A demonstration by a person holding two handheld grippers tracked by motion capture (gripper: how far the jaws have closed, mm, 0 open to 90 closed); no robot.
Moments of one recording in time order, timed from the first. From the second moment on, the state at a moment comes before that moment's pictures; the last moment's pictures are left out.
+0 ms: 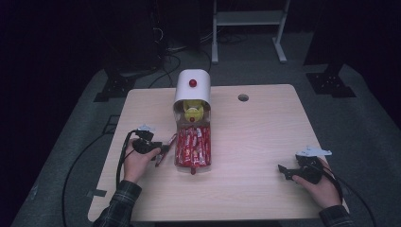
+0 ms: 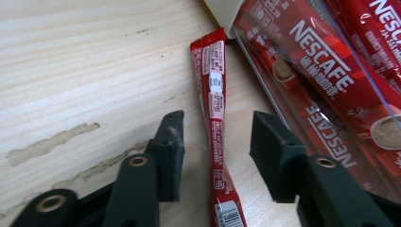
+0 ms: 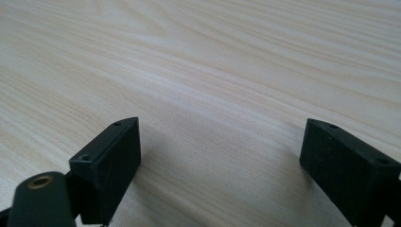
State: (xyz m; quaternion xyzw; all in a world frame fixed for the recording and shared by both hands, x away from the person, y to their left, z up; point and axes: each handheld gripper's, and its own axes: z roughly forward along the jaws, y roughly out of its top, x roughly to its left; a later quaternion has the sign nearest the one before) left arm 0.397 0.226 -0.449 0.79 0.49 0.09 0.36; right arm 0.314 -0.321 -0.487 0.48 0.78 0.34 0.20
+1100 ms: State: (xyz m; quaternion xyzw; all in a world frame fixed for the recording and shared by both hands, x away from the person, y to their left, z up) left arm 0.350 0.264 -0.439 0.79 0.46 0.16 0.36; right arm 0.314 -0.321 -0.487 0.48 0.78 0.34 0.20
